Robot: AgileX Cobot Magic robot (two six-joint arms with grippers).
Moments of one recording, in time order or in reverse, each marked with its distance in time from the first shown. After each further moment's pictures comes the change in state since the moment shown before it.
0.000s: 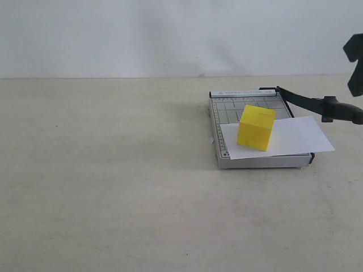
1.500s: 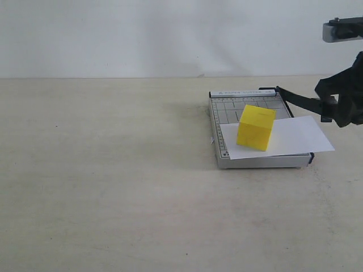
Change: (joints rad) left arm 0.000 0.000 0.000 0.002 0.000 0.000; right arm -0.008 0.244 -0.007 0.005 -0.057 -0.074
